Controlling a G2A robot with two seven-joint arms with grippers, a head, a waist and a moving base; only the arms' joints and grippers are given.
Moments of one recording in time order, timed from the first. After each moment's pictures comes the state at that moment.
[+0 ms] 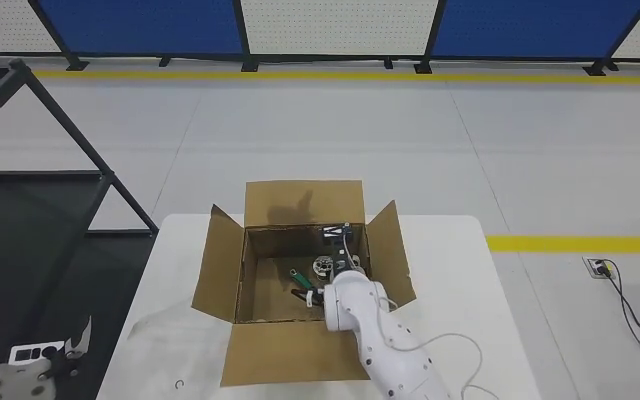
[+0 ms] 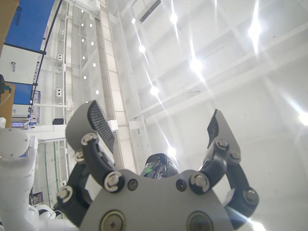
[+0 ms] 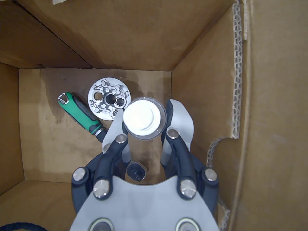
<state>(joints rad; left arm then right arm) 1.74 -1.32 -2.11 -2.03 -1.38 0.00 -0.73 -0.63 -1.70 1.00 -1.13 -1.50 0.51 0.94</state>
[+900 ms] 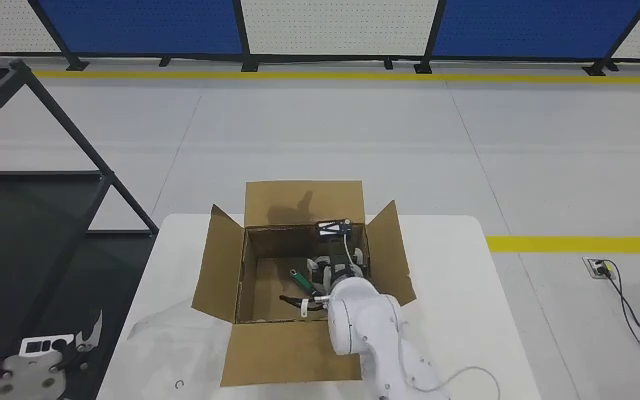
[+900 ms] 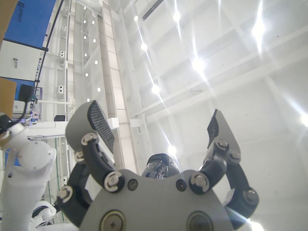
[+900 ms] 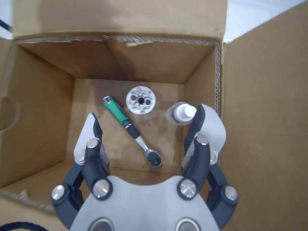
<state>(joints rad) 1.70 -1.32 -2.09 -2.03 -1.35 0.02 -0.71 -0.83 -1.70 1.04 -1.59 -1.55 0.38 0.99</state>
